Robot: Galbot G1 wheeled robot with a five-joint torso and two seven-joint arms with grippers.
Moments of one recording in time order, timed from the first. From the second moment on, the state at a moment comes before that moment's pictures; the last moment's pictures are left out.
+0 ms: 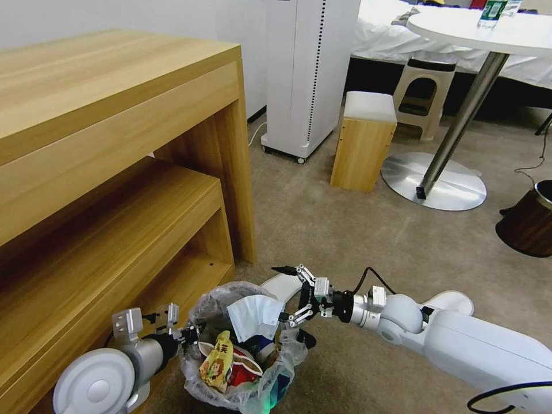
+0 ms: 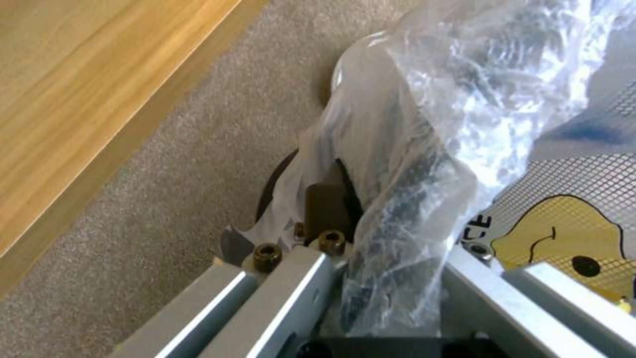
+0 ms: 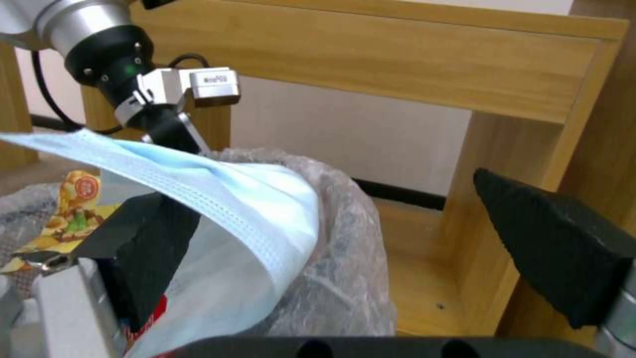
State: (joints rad) left arm 1.56 -0.94 -0.52 -2.28 -1.41 0.72 -0.65; right arm -0.48 0.65 -0.74 1.68 0.80 0.56 -0.49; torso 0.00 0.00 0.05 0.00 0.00
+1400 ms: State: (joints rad) left arm 1.53 -0.97 -0.51 -2.28 -1.45 0.72 -0.65; right arm -0.39 0.63 -0.86 1.69 0.79 0.52 -0.54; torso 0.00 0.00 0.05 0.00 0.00
